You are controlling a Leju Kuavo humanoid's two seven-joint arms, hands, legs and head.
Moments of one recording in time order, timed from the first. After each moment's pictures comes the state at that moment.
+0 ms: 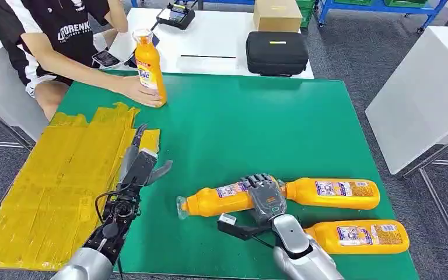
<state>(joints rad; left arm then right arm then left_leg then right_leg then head) -0.46 -0.23 -0.03 -0.57 -0.56 0.27 -0.61 -0.24 -0.03 0.37 -0.79 1.32 -0.36 -0.04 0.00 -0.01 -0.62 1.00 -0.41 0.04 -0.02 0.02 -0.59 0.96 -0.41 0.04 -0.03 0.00</state>
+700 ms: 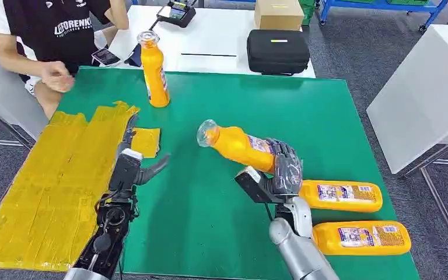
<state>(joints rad) -0.30 -0.23 -0.09 -0.98 -0.42 0.21 -0.55 -0.28 0.12 0.07 -0.82 0.93 -0.61 -0.32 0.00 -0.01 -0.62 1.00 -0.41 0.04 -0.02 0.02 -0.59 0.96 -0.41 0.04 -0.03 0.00</state>
